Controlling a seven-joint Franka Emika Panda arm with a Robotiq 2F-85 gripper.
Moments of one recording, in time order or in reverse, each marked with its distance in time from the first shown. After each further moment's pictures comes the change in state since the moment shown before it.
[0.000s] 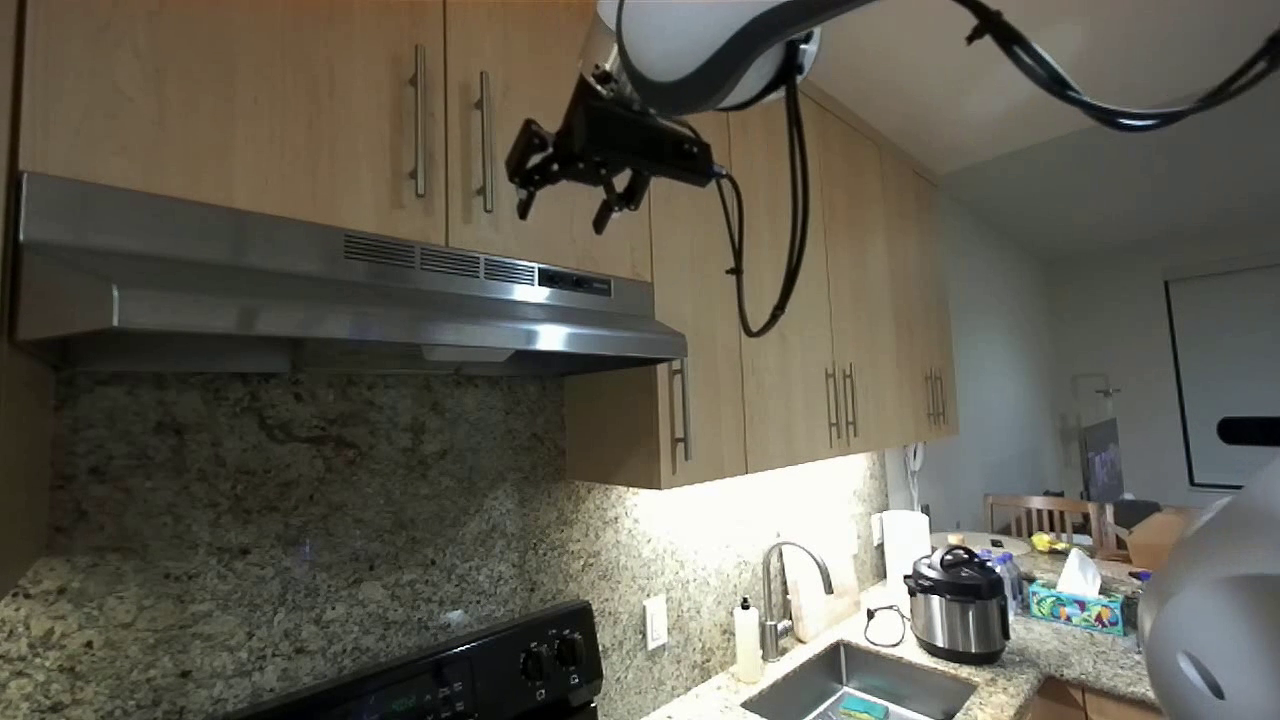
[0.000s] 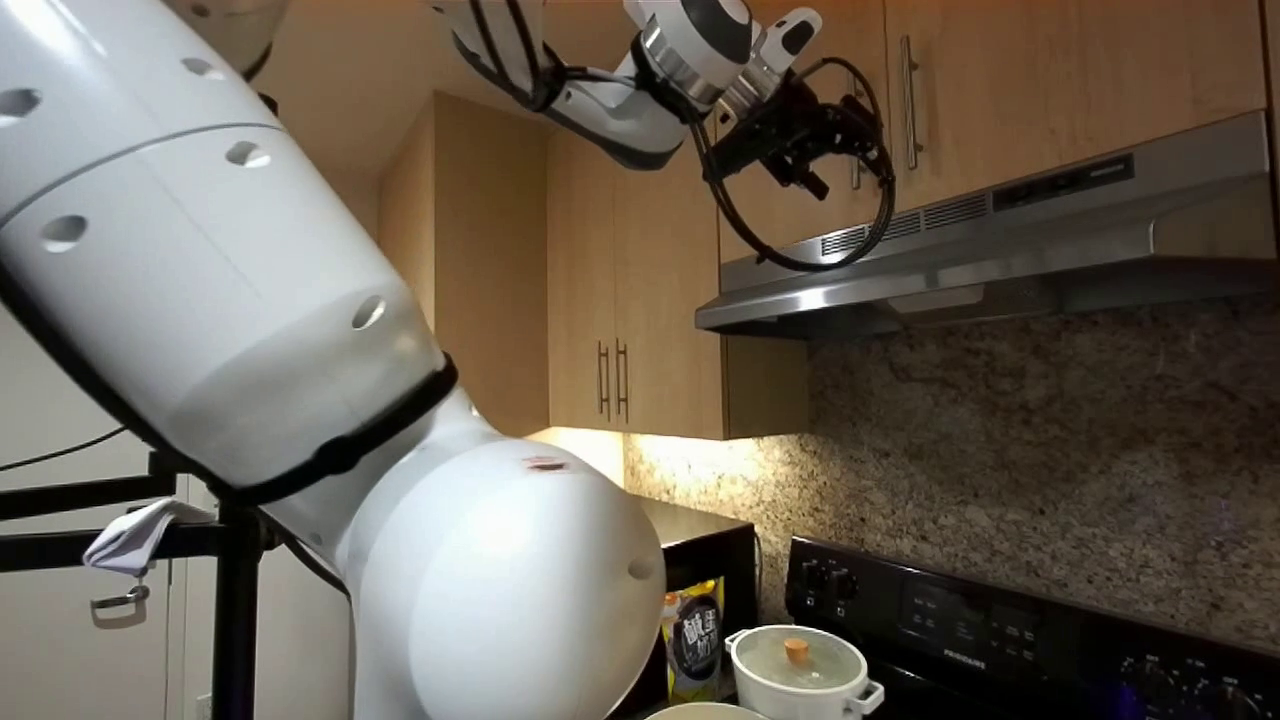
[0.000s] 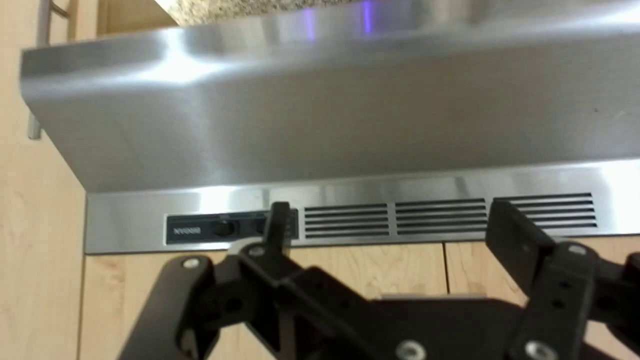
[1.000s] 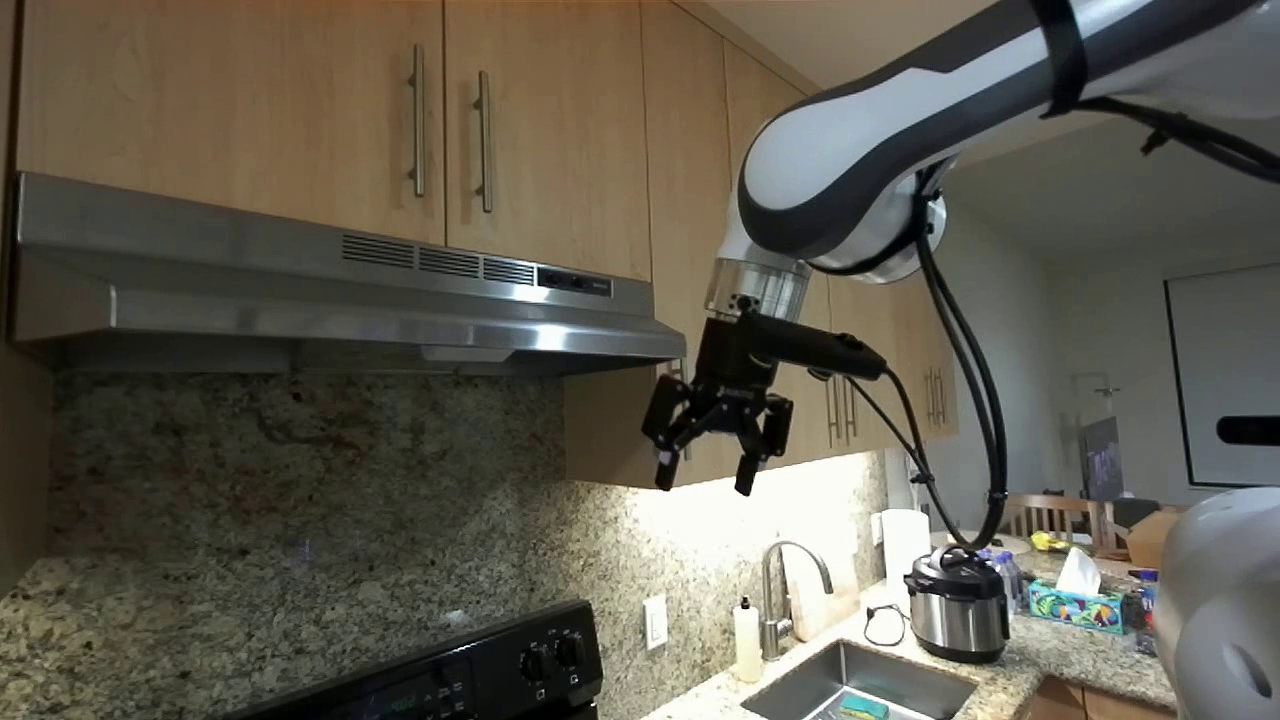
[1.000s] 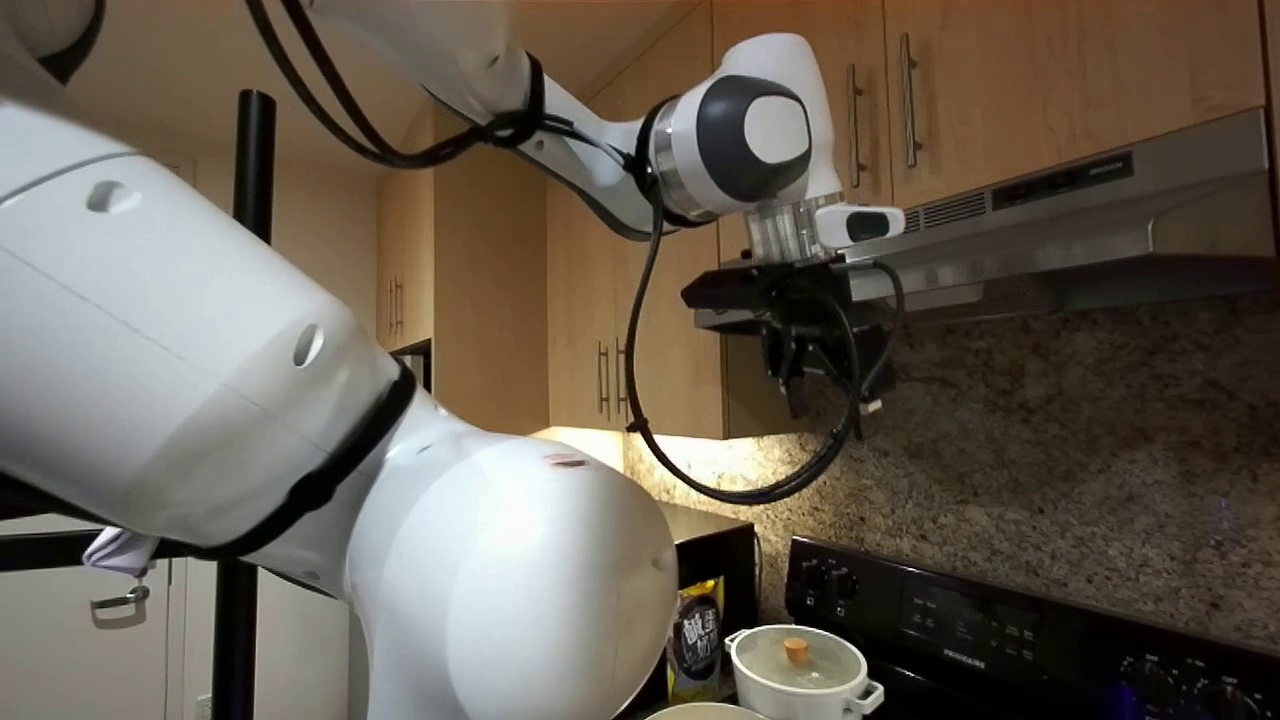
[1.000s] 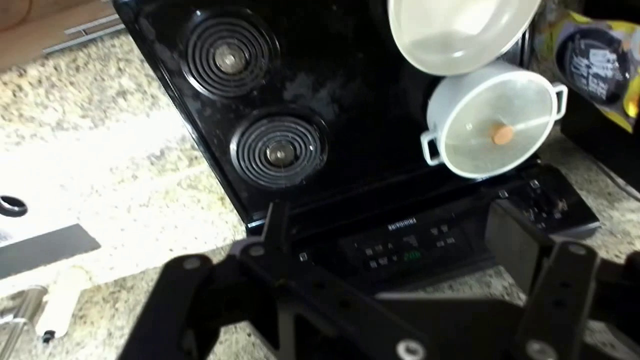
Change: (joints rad) arm 0.088 -0.229 -0.209 -0.518 0.372 -0.370 -0.257
